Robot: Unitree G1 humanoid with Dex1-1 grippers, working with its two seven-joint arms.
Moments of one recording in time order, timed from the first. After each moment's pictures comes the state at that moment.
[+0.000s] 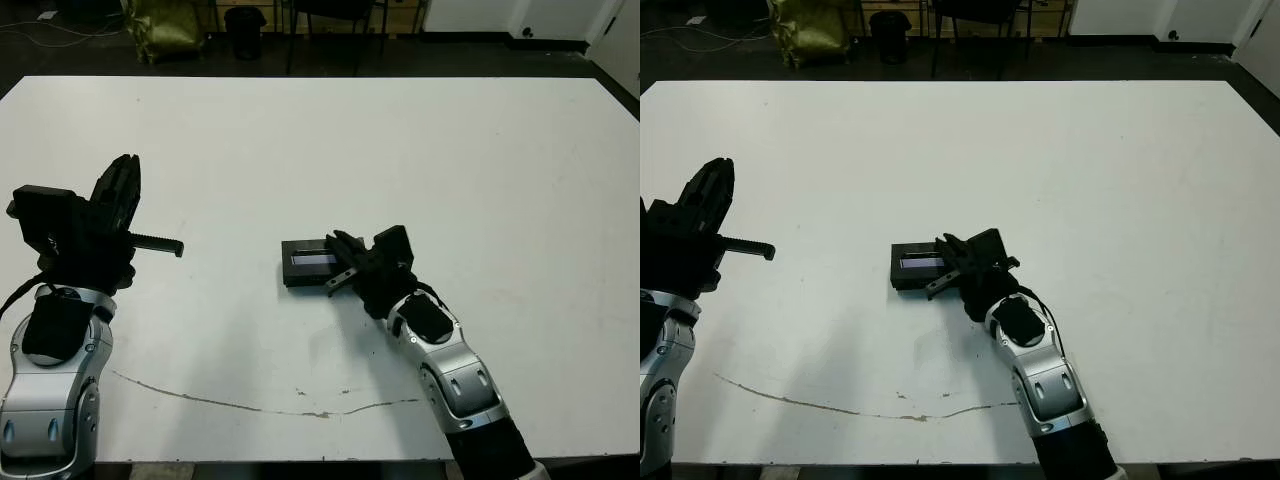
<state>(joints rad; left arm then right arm) -0.03 0.29 0.20 -0.59 -0.10 0.41 -0.13 -0.21 -0.07 0.30 0.00 0.01 0.28 0.26</state>
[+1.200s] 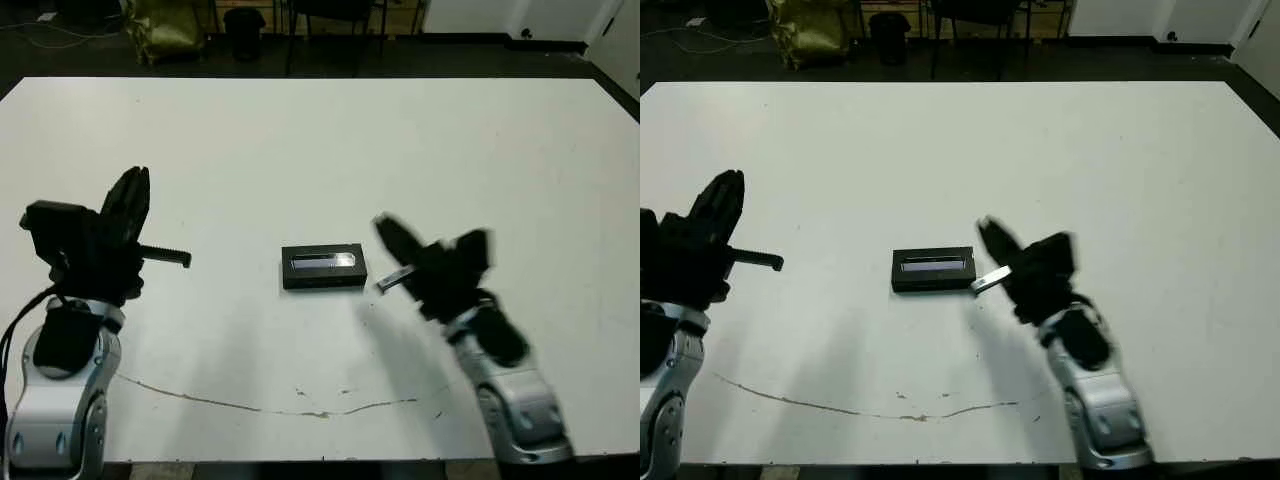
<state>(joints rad) 0.08 0.24 0.15 -0.60 -0.12 0.30 -0.11 -0.03 -0.19 0.03 -0.36 0.24 0.15 0.35</state>
